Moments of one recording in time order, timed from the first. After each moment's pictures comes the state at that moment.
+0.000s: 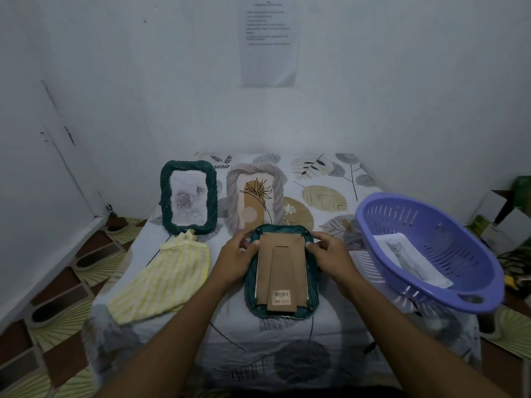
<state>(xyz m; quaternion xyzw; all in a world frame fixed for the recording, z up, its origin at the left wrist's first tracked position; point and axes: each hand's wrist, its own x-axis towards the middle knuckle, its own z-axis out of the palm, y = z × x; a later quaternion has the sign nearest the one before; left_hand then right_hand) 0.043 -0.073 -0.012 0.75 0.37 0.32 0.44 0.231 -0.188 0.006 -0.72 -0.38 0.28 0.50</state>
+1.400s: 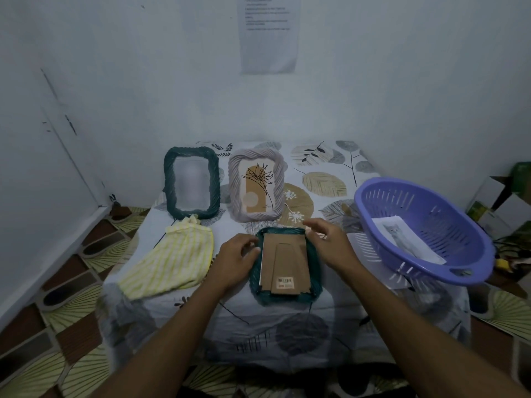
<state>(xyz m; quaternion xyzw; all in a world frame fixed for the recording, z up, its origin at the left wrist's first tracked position) 0.014 -0.104 -0.021 0.84 0.35 0.28 0.30 0.221 -0.208 0.007 -0.72 -0.48 0.20 0.47</state>
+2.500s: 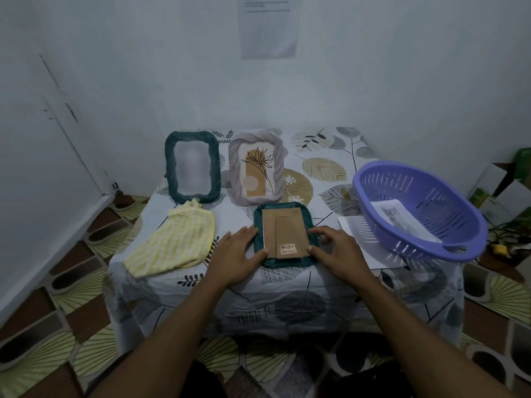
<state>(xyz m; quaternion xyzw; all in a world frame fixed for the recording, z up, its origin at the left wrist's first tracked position) 0.003 -0.126 -0.039 0.90 0.37 0.16 0.17 0.220 -0.260 -0.019 -0.76 -0.54 0.10 0.35</state>
